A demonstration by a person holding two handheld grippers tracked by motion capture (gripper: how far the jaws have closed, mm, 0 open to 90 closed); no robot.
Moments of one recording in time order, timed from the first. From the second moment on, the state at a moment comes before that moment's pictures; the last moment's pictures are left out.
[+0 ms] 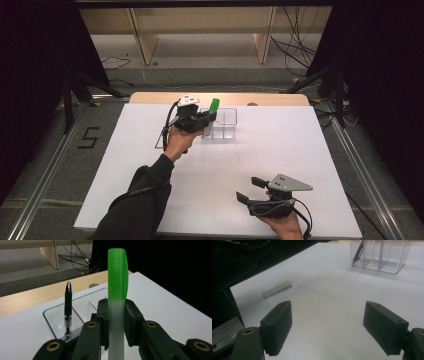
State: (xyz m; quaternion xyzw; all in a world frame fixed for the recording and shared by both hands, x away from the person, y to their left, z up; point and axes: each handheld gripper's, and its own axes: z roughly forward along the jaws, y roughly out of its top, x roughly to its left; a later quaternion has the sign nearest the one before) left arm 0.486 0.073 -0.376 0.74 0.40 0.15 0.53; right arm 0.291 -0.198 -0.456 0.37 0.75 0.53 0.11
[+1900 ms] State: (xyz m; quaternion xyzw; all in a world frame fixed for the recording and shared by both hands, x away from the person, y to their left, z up) left arm 0.547 0.034 -0.394 0.70 0.45 0.19 0.52; right arm 0.278 -0.206 -0.458 0.37 0.75 0.53 0.11
